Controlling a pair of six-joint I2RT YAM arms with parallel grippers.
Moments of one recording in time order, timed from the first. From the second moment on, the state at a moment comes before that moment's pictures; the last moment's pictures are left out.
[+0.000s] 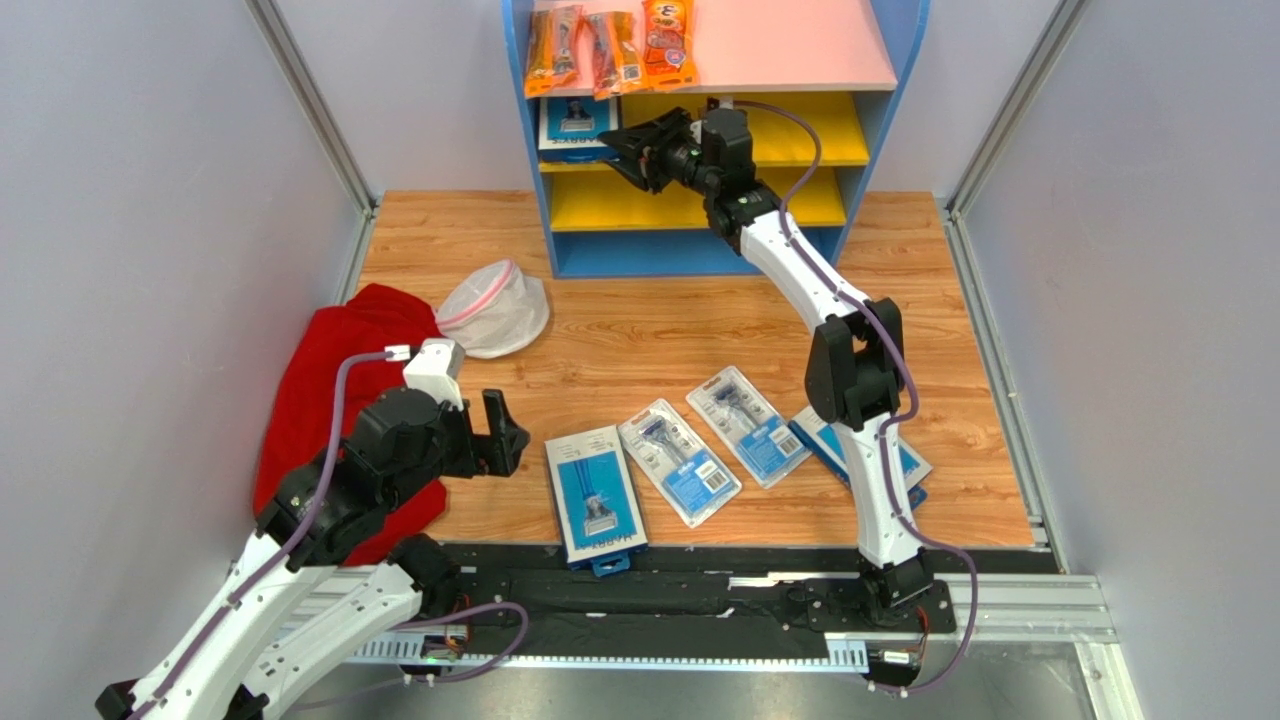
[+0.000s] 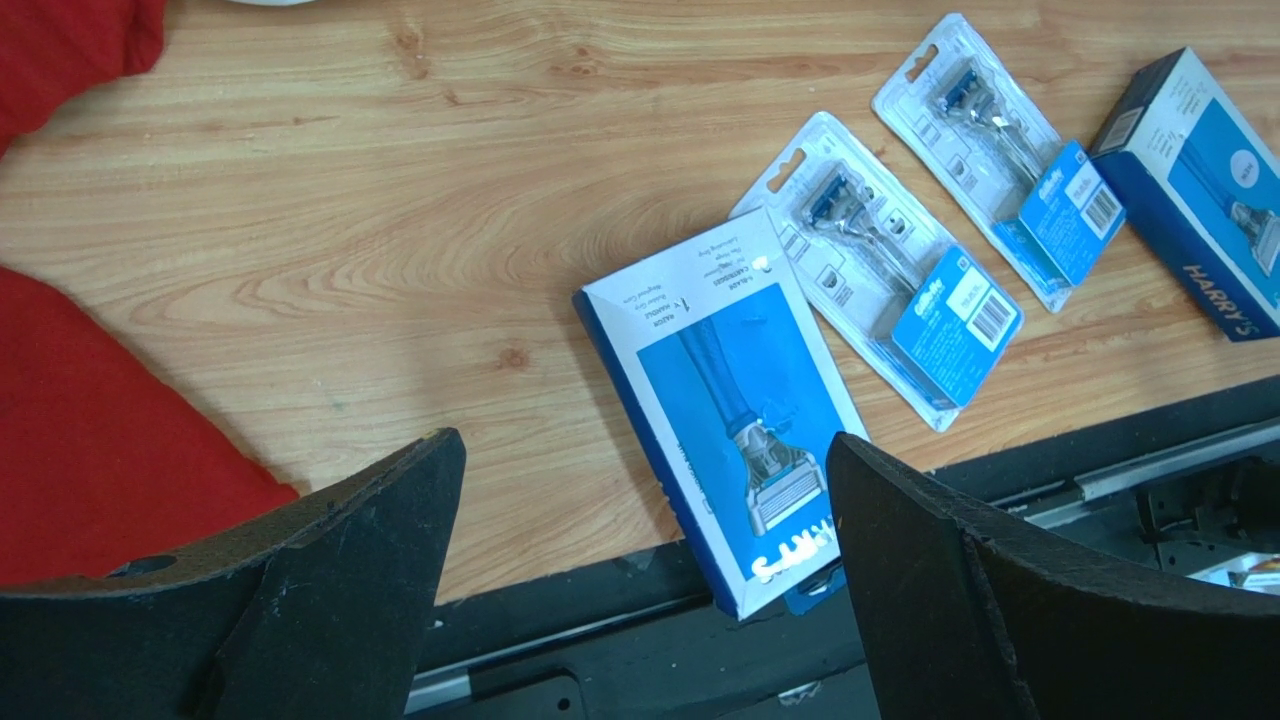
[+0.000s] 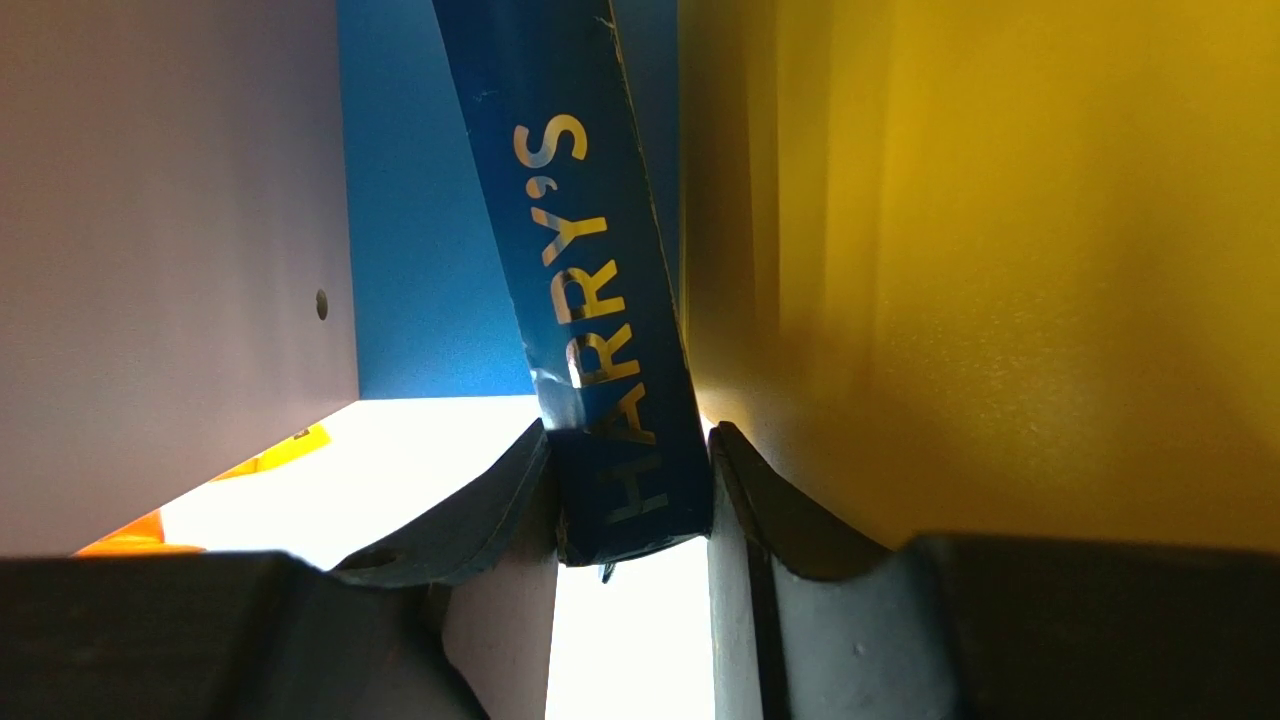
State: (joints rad) left arm -0.67 0.54 0.88 -0.94 -0.21 -0.50; right arm 0.43 2.32 2.23 0.06 -0.39 1.47
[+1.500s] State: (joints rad) left arm -0.67 0.55 0.88 -0.92 -0.16 -0.50; right arm 0.44 2.09 1.86 0.07 -0.41 1.33
